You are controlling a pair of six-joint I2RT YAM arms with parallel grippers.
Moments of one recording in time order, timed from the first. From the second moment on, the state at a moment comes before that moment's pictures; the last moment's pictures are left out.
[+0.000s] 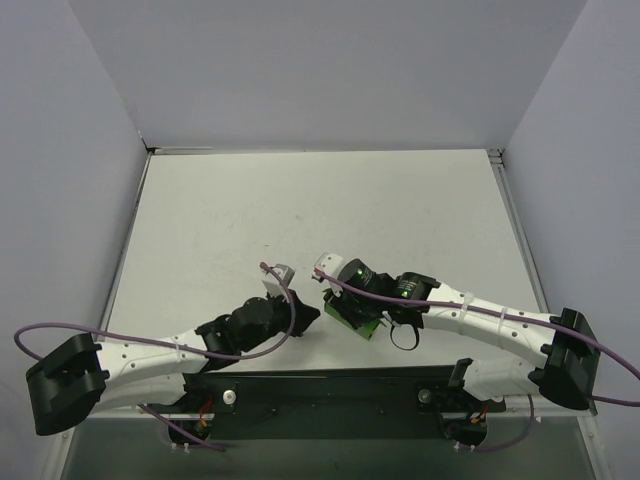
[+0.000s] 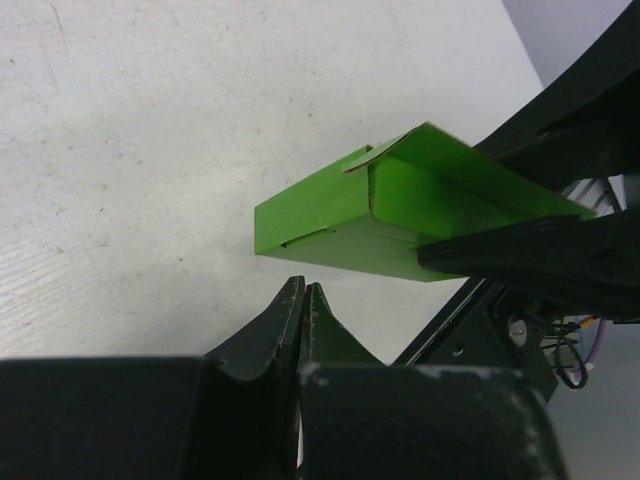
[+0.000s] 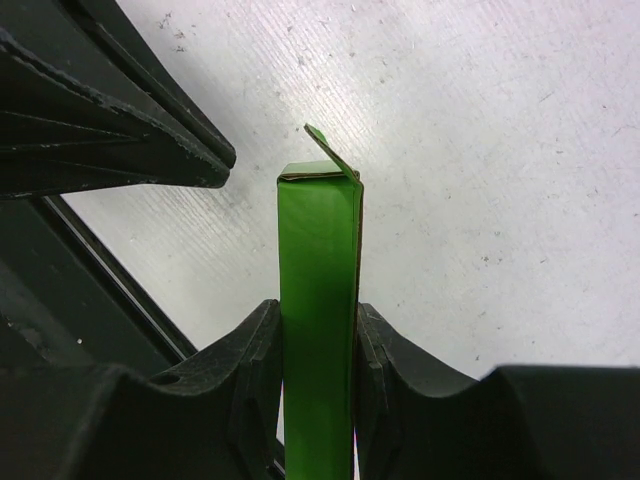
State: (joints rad) left arm -1.08 1.02 0.30 0.40 -0.21 -0.73; right arm 1.05 1.25 0.90 -0.58 0.13 0.03
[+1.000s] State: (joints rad) left arm -0.85 1.03 0.32 0.55 0.30 -0.41; right arm 1.05 1.25 0.90 -0.57 -0.03 0.03
